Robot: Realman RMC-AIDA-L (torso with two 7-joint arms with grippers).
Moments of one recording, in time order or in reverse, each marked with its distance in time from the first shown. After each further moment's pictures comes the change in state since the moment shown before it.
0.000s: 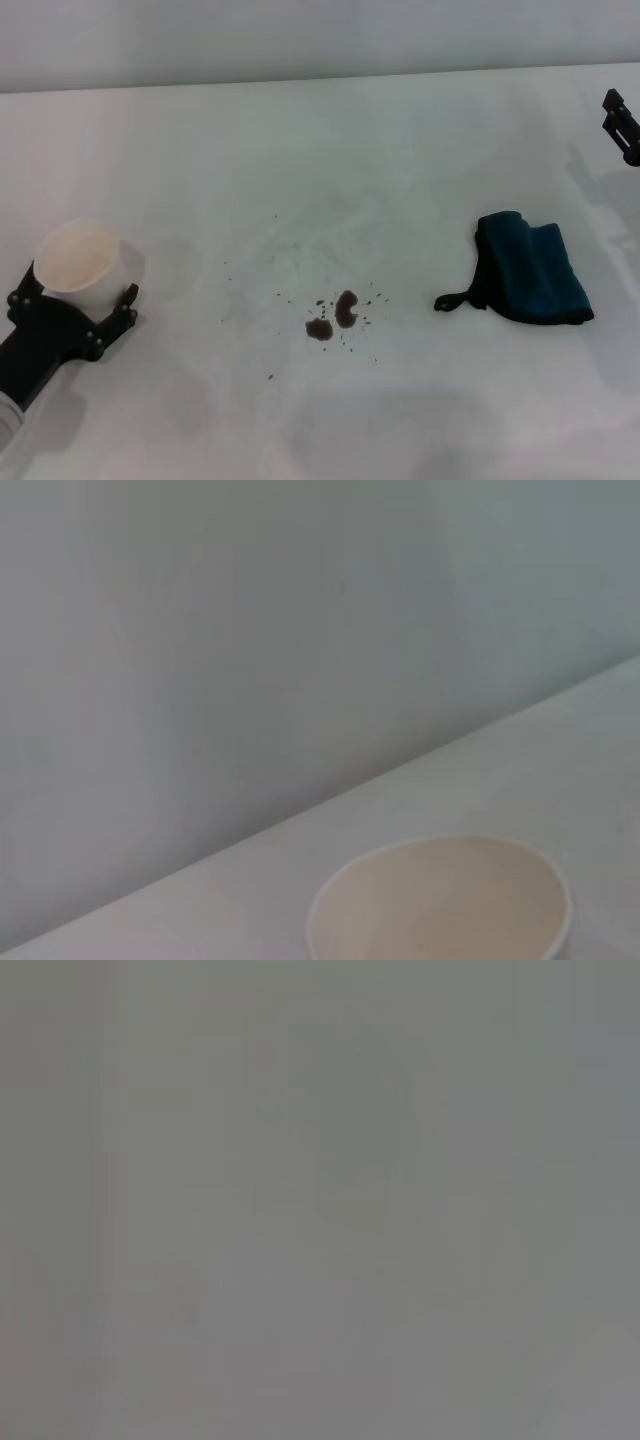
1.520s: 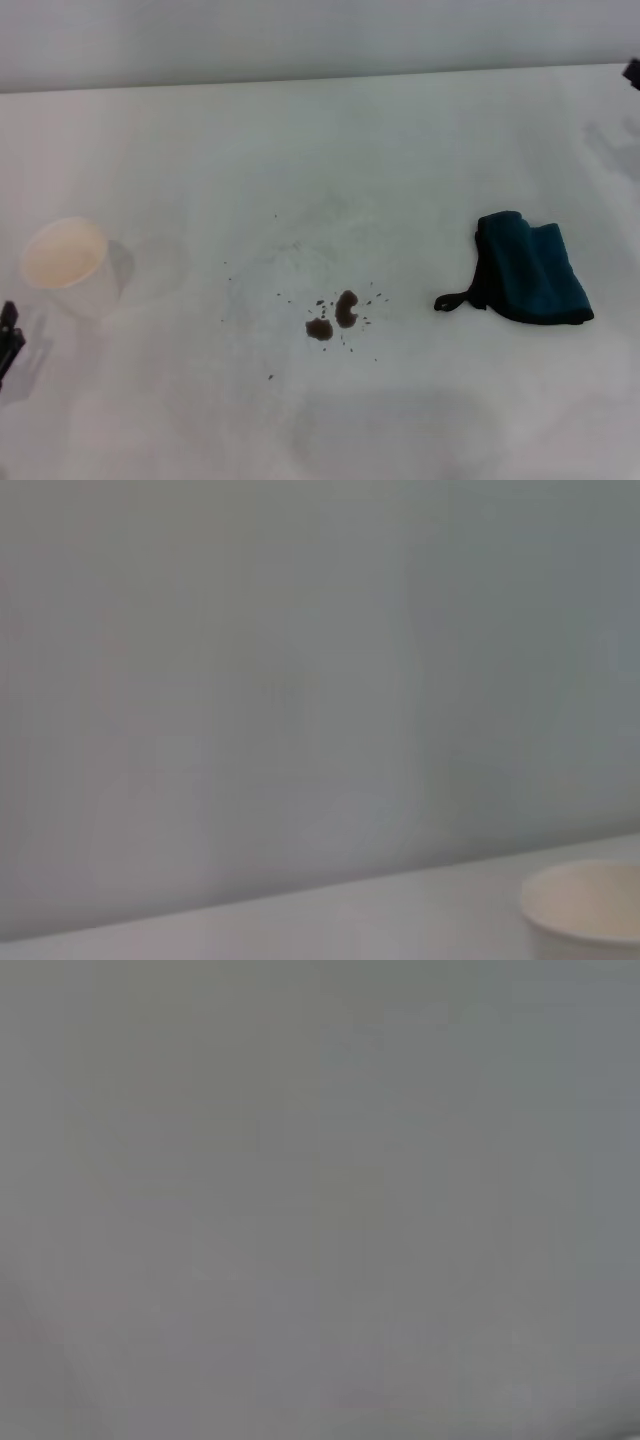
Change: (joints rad) left arm 0.218 0.002 -0.001 0.087 -0.269 0.222 0.023; right arm -0.061 -0.029 -0.192 -0.525 -0.405 -0.280 1.201
